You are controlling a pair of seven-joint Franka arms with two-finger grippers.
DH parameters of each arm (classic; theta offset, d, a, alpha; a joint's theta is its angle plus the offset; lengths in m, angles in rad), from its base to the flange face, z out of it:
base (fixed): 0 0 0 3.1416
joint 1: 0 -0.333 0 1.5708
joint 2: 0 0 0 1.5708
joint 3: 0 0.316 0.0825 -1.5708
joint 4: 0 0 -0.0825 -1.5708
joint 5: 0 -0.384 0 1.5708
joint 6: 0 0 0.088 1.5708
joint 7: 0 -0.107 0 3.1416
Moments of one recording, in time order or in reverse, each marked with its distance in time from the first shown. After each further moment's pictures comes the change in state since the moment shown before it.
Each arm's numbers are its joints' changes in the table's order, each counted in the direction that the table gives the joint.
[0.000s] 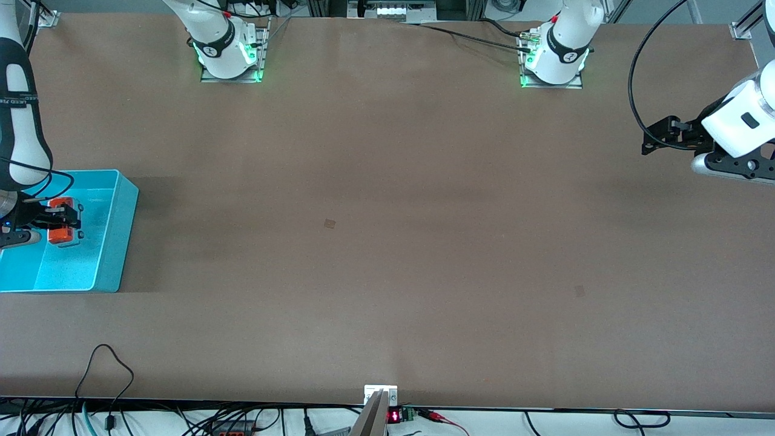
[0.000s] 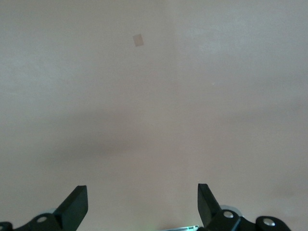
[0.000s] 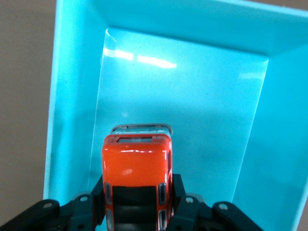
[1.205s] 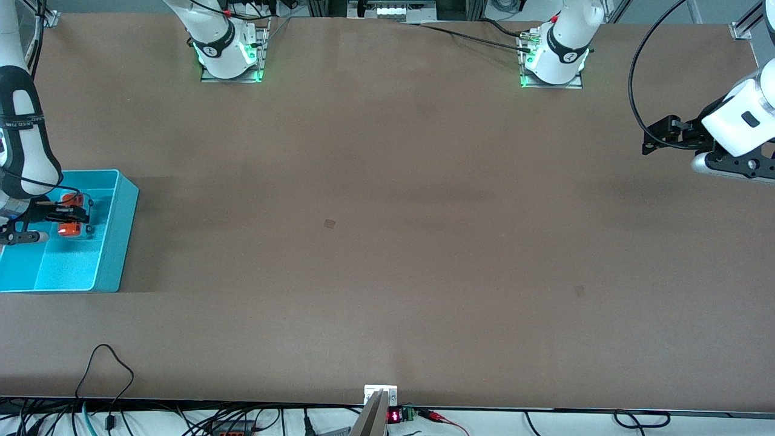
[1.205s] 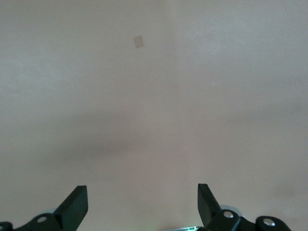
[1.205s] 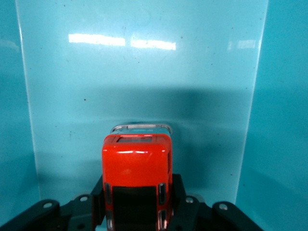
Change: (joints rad) left arm 0.000 0.000 -0.003 -0.006 -0.004 0.000 0.000; right arm 0.056 0.114 -0.023 0.000 -0.016 -0.050 -0.035
